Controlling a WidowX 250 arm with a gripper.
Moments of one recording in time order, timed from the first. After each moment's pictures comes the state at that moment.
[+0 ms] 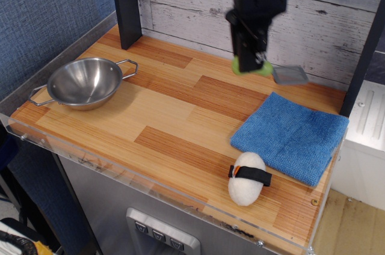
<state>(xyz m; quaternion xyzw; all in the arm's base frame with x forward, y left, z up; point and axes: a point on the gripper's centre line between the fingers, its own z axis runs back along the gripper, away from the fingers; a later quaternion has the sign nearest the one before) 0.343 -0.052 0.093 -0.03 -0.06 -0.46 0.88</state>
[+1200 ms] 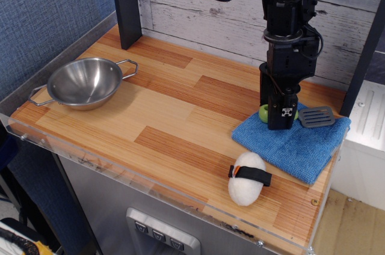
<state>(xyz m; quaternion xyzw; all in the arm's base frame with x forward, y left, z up) 0.350 -0.086 0.023 -0.07 -0.01 -0.51 0.86</state>
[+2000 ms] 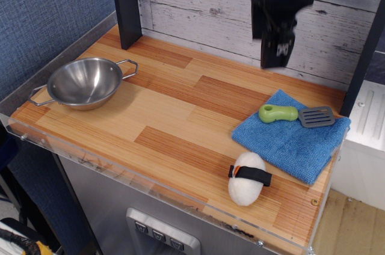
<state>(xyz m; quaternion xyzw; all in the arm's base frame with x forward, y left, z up) 0.360 -0.065 0.118 0.01 -0.09 -0.49 0.87</state>
